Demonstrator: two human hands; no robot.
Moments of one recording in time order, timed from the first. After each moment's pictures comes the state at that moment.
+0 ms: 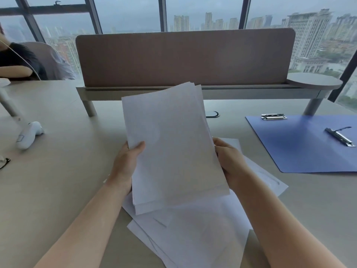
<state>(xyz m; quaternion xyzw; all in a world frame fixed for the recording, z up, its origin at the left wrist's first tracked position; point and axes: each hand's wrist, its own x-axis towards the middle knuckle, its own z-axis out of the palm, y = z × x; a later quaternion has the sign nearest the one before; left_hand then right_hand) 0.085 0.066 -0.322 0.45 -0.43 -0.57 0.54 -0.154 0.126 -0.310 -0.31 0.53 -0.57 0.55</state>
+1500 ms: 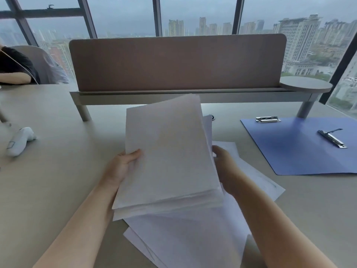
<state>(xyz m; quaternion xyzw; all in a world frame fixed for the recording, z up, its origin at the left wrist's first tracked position) 0.092 0.063 -0.316 0.43 -0.43 -0.64 0.47 -0.155 0.129 -0.312 -0.38 0.62 -0.50 0.48</state>
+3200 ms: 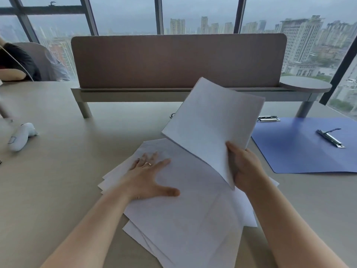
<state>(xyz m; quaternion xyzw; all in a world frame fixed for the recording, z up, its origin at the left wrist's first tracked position) 0.075 0.077 -0.345 0.52 -0.84 -0.17 -0.02 -0.188 0.139 -0.313 -0.18 0.54 -0.66 0.49</state>
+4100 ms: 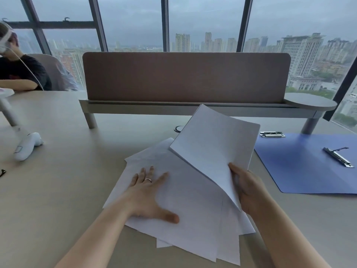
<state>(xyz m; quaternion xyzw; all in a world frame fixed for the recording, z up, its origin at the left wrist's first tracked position) 0.077 0.084 -0.334 0.54 -0.82 -0.17 -0.07 -0.193 0.131 -0.329 -0.17 0.53 -0.63 0.54</state>
